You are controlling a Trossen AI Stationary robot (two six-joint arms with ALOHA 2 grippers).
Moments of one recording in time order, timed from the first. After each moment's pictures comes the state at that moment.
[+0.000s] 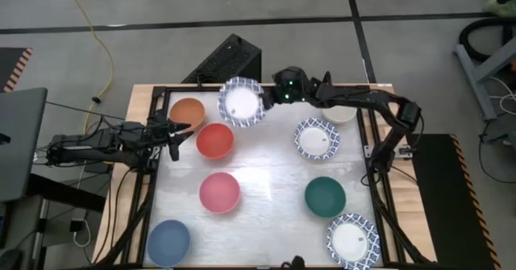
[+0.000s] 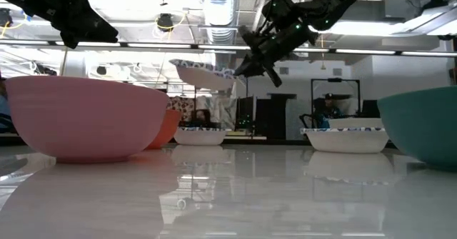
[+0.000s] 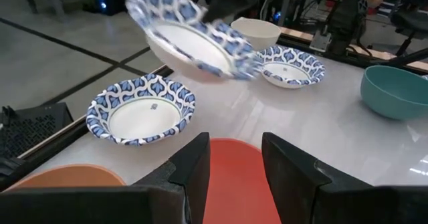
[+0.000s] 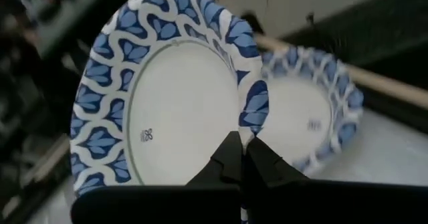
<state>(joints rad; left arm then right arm) 0.00 0.30 0.47 -0.42 -0.44 -0.20 -0.52 1.67 1.19 0.07 -0.16 0.56</state>
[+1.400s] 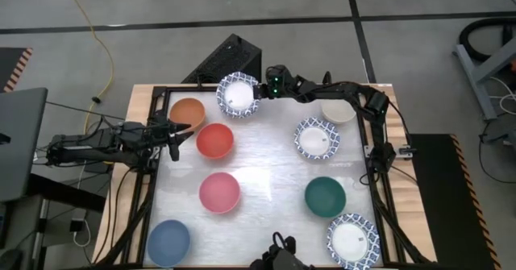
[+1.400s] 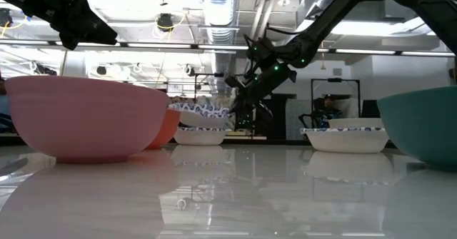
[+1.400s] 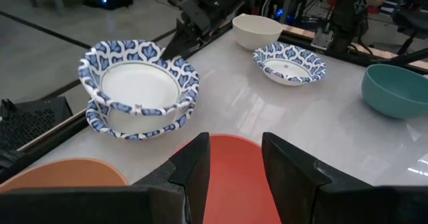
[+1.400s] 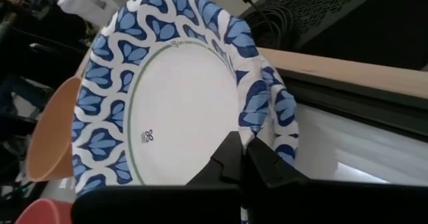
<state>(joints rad) 0.00 0.29 0.47 -0.44 -0.44 -0.23 -0.60 2.00 1.33 0.15 -0.11 0.73</state>
